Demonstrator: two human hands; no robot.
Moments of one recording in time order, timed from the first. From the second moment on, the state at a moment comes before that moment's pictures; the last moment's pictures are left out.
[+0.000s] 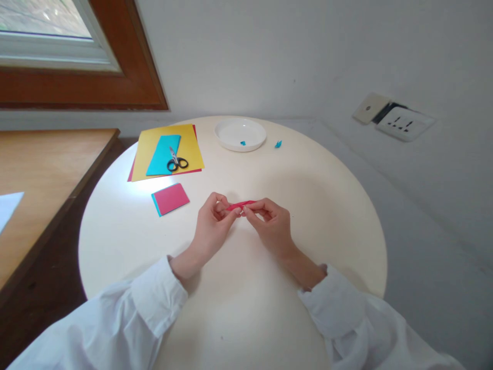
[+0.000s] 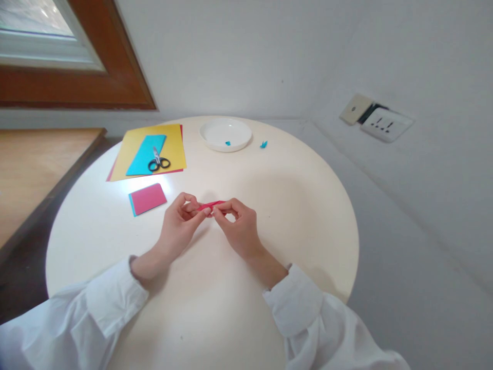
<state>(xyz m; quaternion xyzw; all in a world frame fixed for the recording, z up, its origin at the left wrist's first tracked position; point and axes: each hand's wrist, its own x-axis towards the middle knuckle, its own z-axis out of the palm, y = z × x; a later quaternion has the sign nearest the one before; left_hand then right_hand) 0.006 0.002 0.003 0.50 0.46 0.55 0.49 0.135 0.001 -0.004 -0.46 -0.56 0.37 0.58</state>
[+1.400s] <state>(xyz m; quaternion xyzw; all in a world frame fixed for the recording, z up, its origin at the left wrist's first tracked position) 0.005 0.004 0.004 0.49 0.49 0.54 0.48 0.132 0.004 -0.008 -0.45 -0.58 0.44 0.51</state>
